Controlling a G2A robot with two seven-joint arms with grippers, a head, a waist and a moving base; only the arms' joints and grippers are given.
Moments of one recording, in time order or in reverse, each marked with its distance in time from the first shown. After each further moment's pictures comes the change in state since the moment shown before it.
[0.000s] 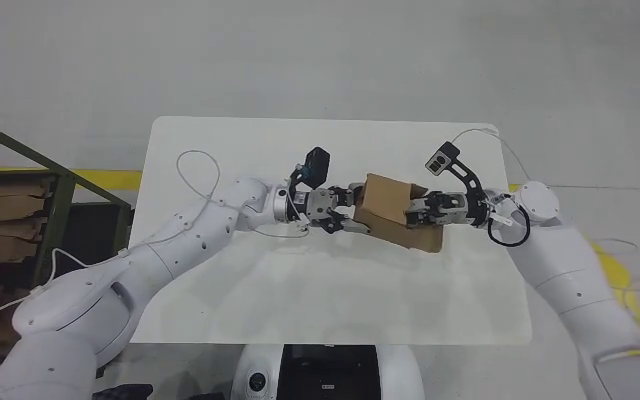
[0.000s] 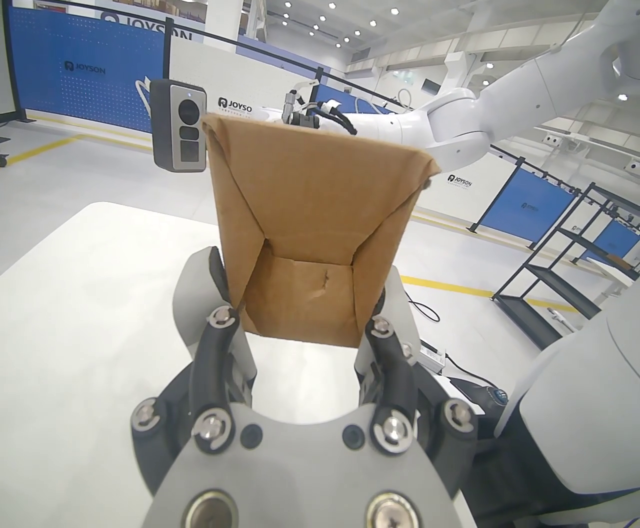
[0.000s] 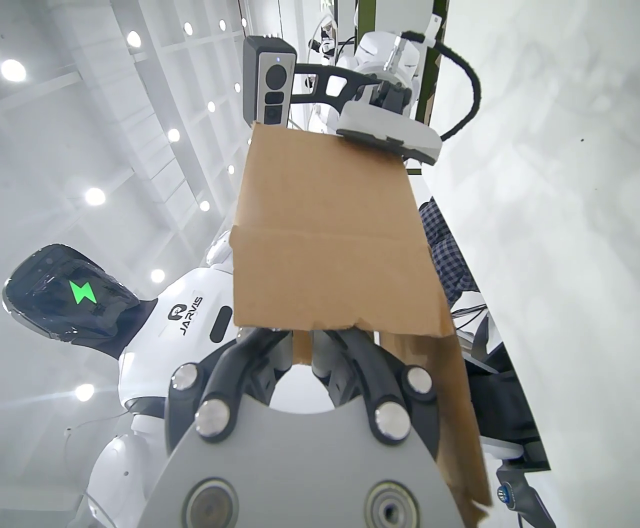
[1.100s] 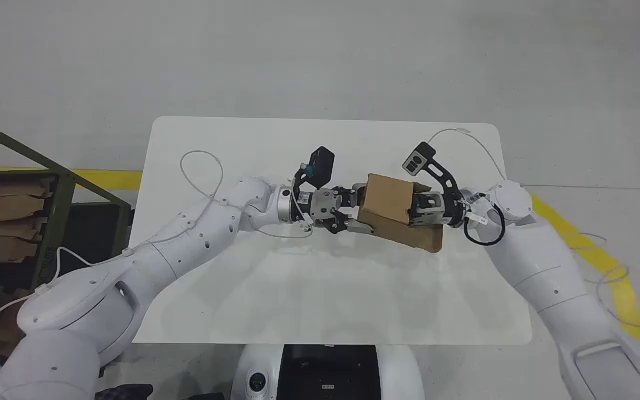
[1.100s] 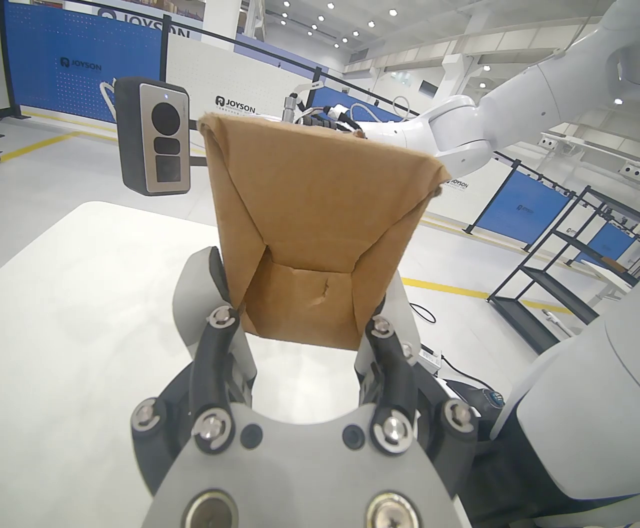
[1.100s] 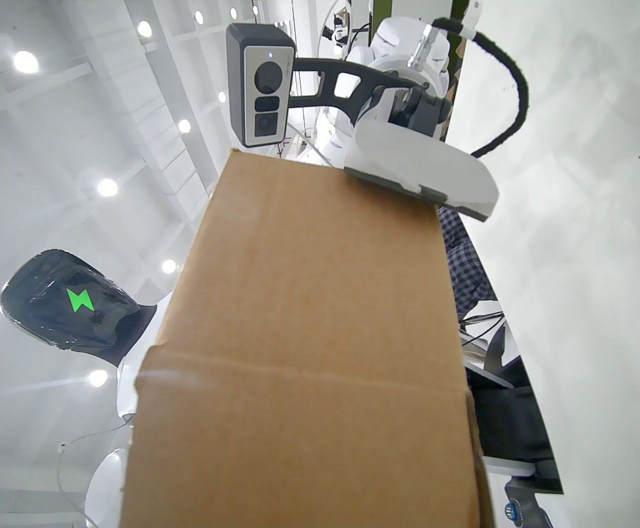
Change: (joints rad) left arm -0.006 -0.015 0.007 0.004 -0.029 0.000 -0.022; right arm 0.012 -0.073 -0.043 -0.004 -0.002 0.002 -0.034
